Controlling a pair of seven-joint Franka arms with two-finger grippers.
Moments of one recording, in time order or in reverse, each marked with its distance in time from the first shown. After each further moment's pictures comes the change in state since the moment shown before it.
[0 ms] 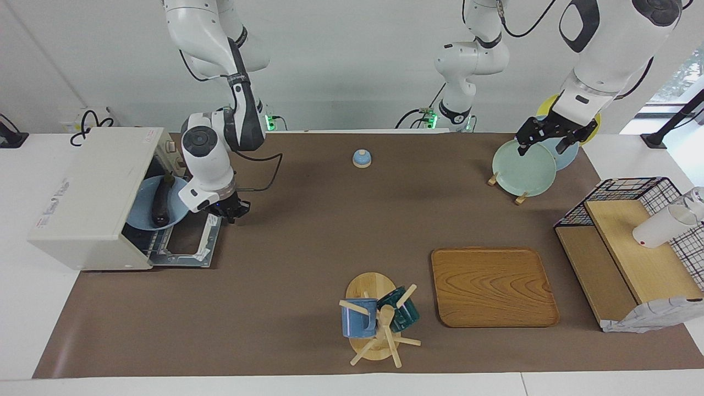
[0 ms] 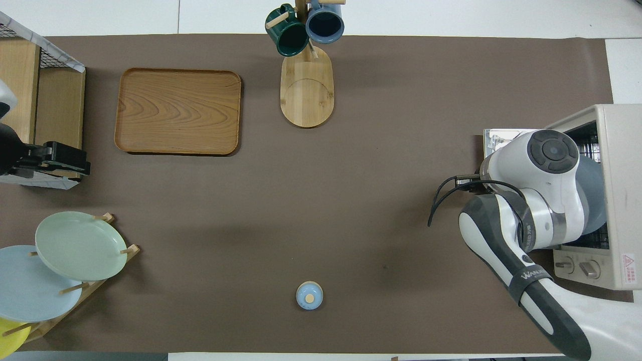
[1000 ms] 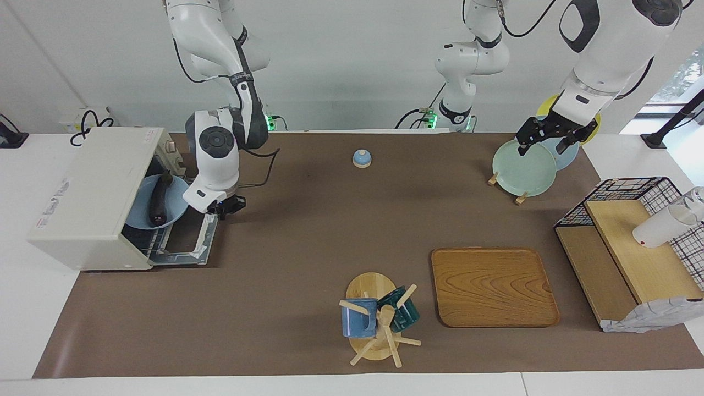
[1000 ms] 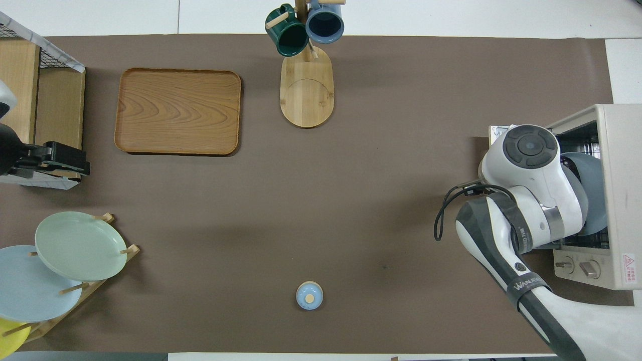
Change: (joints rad) left arm 0.000 0.000 0.000 0.000 0.000 0.000 0.000; right arm 0.007 -0.008 0.019 0.066 -0.196 -0.159 -0.127
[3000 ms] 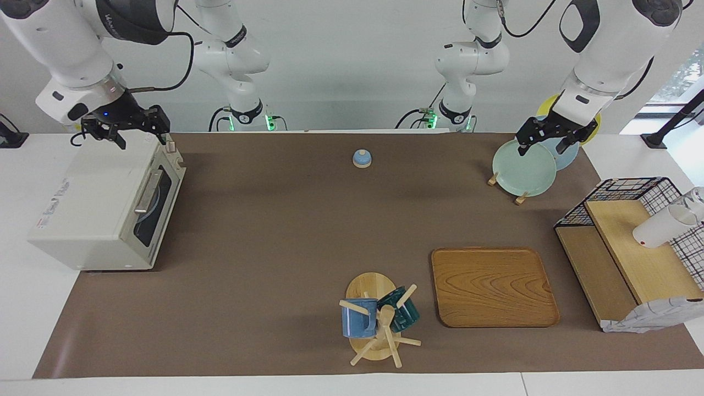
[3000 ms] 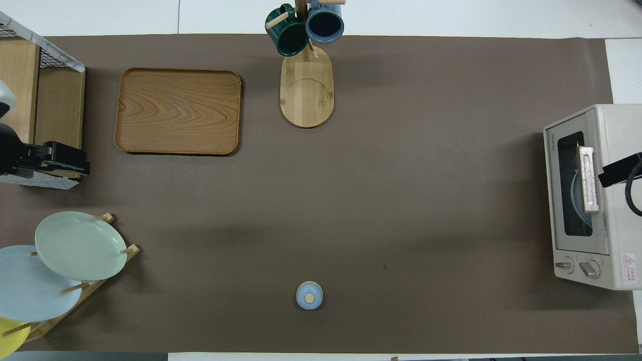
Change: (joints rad) left arm 0.000 0.000 0.000 0.000 0.000 0.000 0.000; right arm -0.205 -0.125 -0.020 0.591 0.219 -0.708 -0.341
